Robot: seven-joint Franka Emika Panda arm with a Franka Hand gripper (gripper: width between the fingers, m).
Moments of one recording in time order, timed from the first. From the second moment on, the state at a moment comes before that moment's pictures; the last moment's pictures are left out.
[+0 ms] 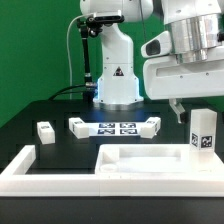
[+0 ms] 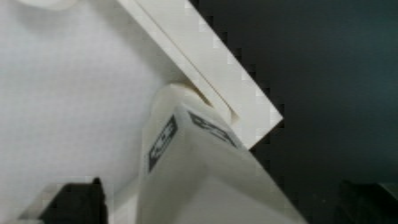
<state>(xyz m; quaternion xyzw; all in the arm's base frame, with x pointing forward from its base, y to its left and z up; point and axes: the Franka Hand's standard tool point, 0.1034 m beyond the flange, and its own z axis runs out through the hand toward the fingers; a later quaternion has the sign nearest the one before) 0.665 0.099 0.114 -0.94 0.32 -0.02 0.09</state>
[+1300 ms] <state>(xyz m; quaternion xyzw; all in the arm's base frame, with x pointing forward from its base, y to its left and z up) 0.666 0.093 0.107 -0.96 0.26 -0.03 0.05</state>
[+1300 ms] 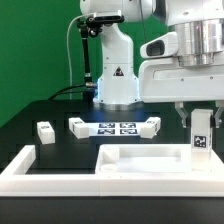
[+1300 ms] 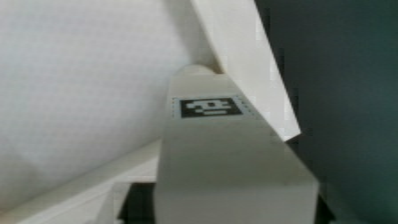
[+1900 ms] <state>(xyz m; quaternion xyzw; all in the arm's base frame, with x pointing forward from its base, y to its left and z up) 0.665 0.091 0.105 -0.72 0.69 0.04 0.10</state>
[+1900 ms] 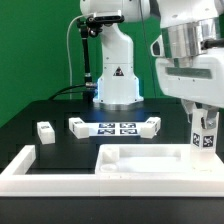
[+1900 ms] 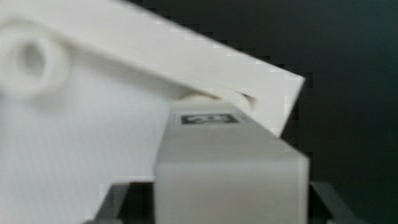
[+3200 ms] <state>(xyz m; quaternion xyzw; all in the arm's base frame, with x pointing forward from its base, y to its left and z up) 0.660 0.098 0.112 -0.91 0.40 0.03 0.08</state>
